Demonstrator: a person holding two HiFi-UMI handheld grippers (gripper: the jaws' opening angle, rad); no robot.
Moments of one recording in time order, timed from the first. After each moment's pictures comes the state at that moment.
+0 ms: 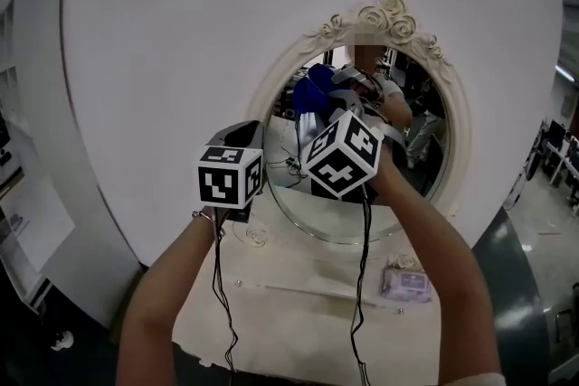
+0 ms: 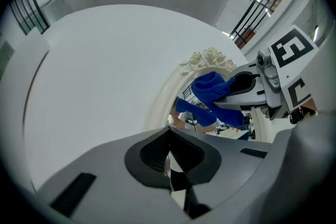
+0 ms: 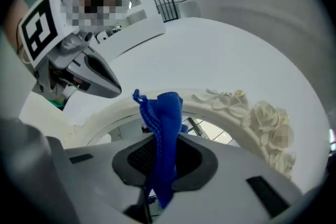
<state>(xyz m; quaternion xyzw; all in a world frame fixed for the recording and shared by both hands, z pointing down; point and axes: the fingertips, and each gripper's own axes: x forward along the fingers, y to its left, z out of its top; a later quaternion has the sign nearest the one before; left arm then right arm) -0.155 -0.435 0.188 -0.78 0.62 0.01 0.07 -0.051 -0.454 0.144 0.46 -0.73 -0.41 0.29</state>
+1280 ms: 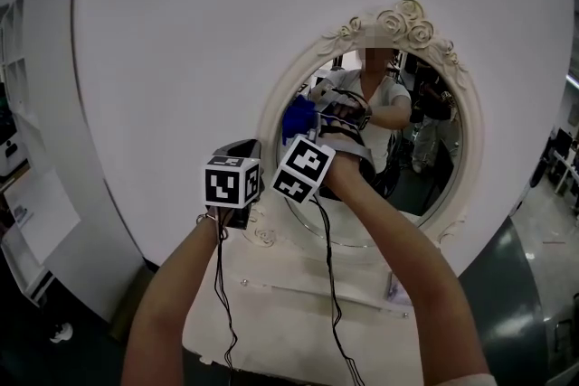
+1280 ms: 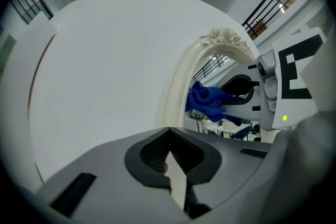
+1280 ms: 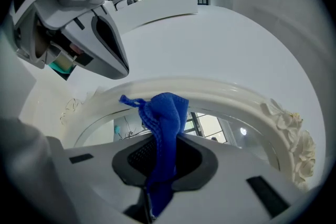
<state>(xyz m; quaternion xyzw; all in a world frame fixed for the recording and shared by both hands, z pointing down) -0.198 -0.466 0.252 -0.77 0.64 -0.02 0.00 -0.107 -0.501 0.218 0.46 -0.64 -0.46 0.42</state>
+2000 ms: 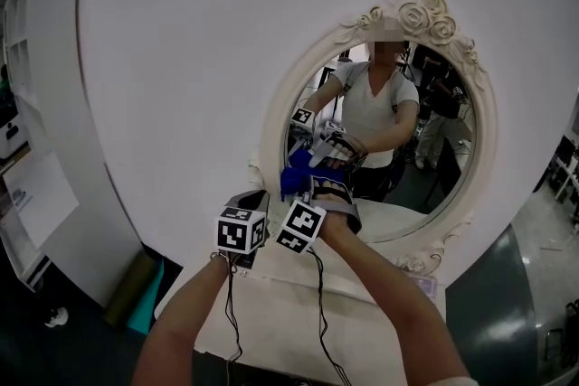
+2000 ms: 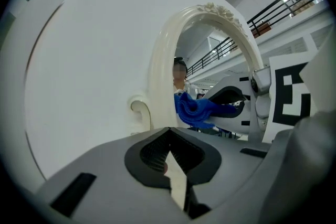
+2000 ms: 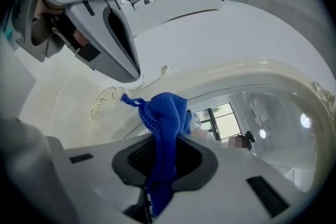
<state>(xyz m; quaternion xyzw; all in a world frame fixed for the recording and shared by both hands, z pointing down) -0.184 -0.451 0.416 -0.79 0.61 -0.05 -0.08 -0.115 -0.494 0.403 0.38 -0.67 -0.43 0.47</state>
